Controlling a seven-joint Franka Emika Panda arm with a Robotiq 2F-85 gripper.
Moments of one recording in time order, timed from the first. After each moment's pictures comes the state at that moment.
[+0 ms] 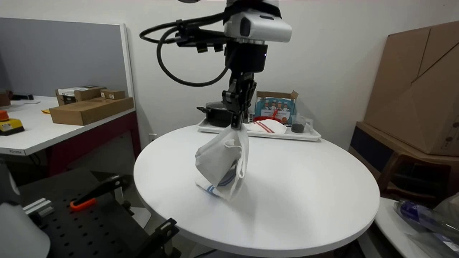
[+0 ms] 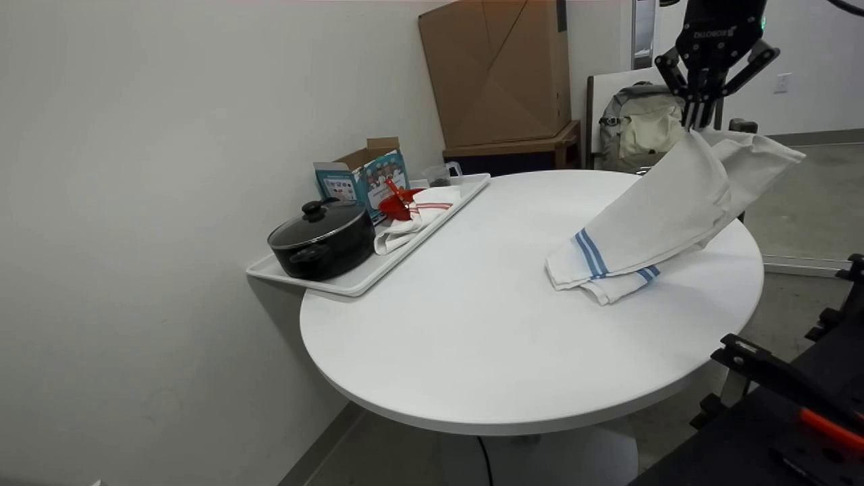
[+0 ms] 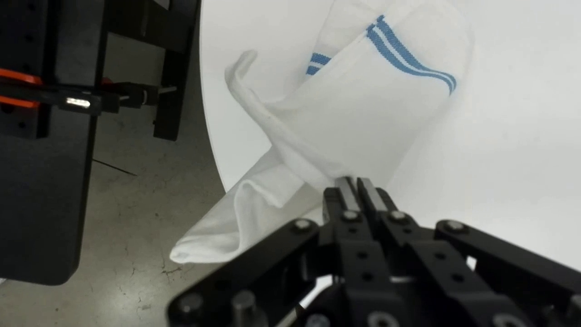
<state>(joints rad) -0.17 -0.24 -0.16 -2.70 0.13 2.50 0.90</state>
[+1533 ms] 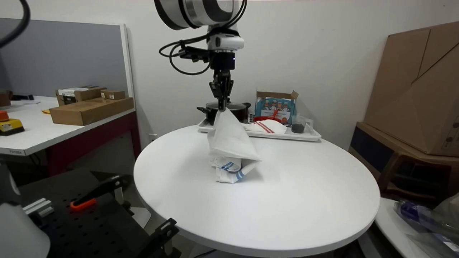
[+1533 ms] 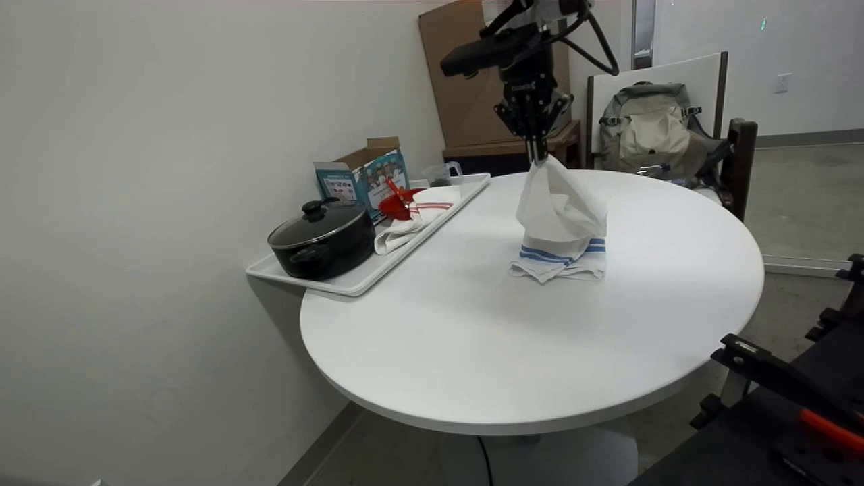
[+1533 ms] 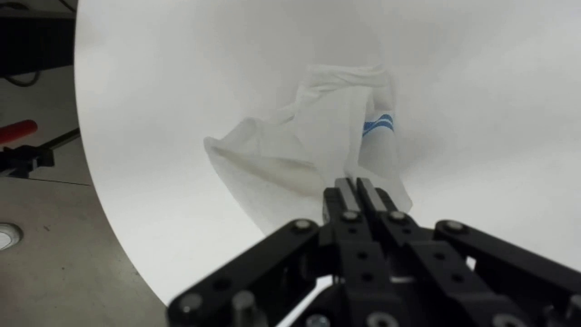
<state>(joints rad) 0.06 0.14 0.05 -2.28 -0.11 2.43 1.50</state>
